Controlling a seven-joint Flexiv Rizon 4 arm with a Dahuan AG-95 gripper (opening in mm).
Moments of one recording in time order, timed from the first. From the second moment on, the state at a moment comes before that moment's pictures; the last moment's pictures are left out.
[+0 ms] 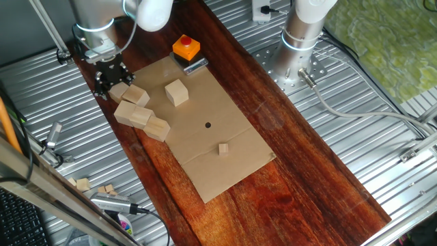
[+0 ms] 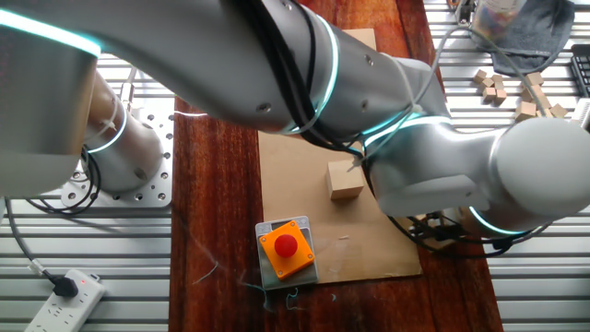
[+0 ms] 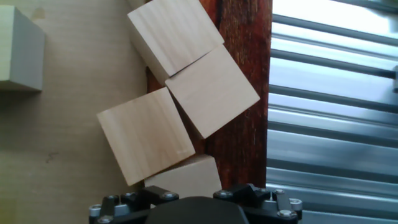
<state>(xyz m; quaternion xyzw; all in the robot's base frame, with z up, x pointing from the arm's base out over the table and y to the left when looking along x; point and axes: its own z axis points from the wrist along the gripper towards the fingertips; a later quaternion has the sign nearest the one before) 0.644 -0.160 0.030 -0.76 0.65 0.00 0.07</state>
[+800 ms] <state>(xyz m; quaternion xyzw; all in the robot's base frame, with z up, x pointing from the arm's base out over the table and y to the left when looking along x) 0.642 -0.166 0.032 -0.76 0.65 -0.02 0.07</state>
